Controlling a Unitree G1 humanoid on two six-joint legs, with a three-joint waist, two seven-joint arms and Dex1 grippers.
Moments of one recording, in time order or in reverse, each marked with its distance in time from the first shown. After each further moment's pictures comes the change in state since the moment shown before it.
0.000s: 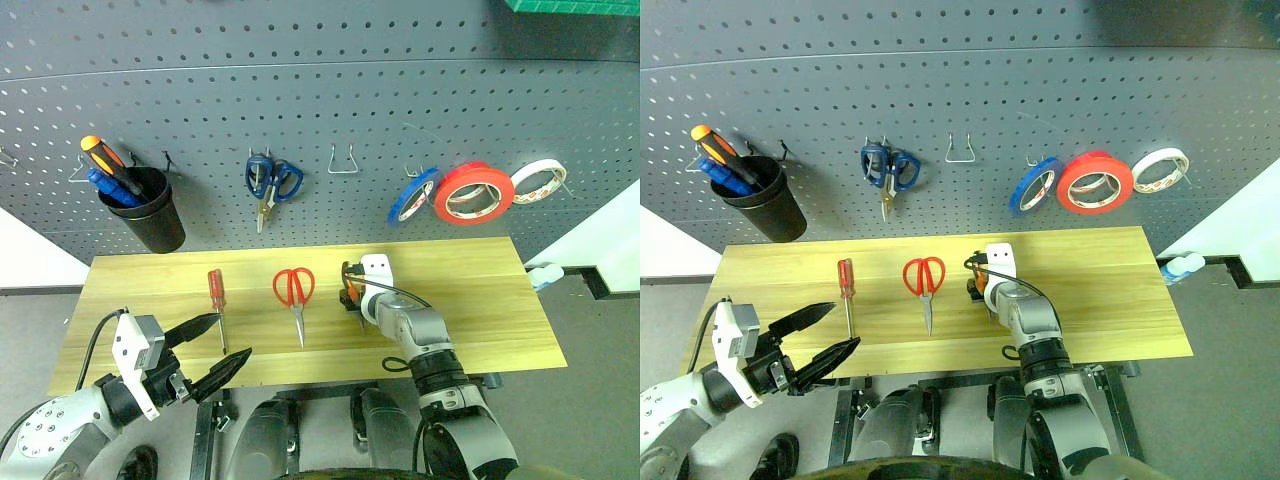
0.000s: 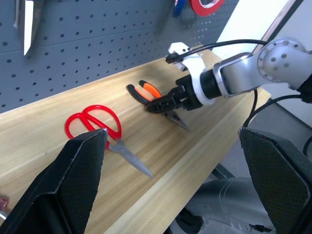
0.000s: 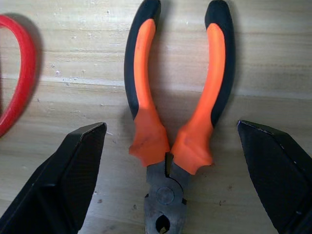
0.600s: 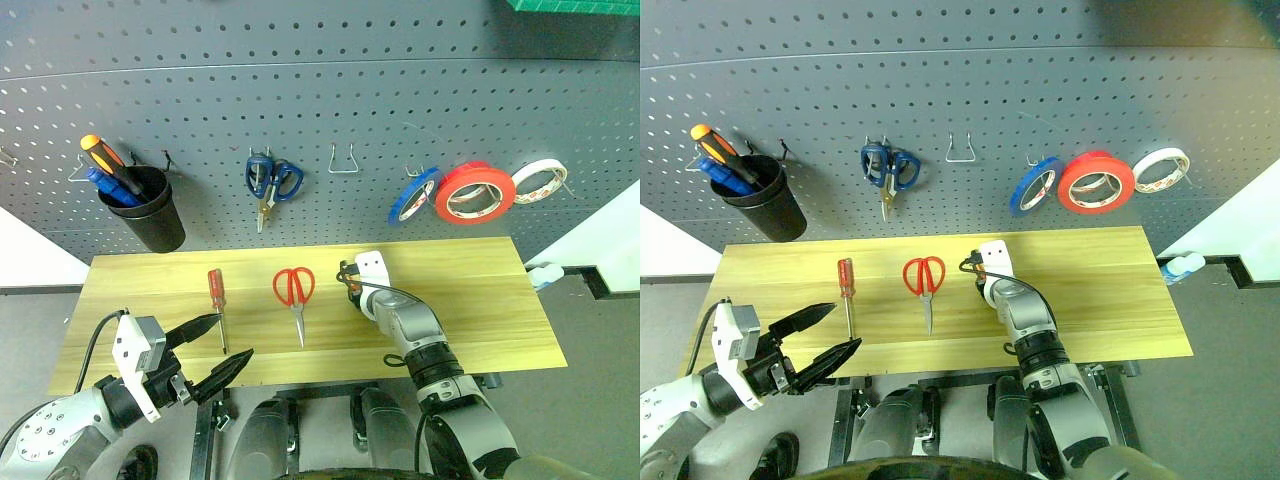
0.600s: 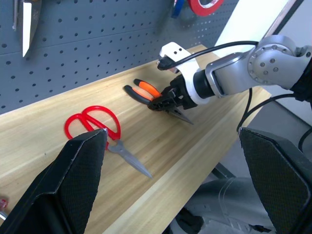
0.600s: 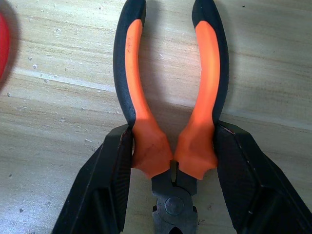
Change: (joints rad) left arm 0.014 0.000 0.000 -0.027 0.000 0.001 0.014; right arm -0.047 -0.021 0.056 0.090 -0.107 -0.048 -0.001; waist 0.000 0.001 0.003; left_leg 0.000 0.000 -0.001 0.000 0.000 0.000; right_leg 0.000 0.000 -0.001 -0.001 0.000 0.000
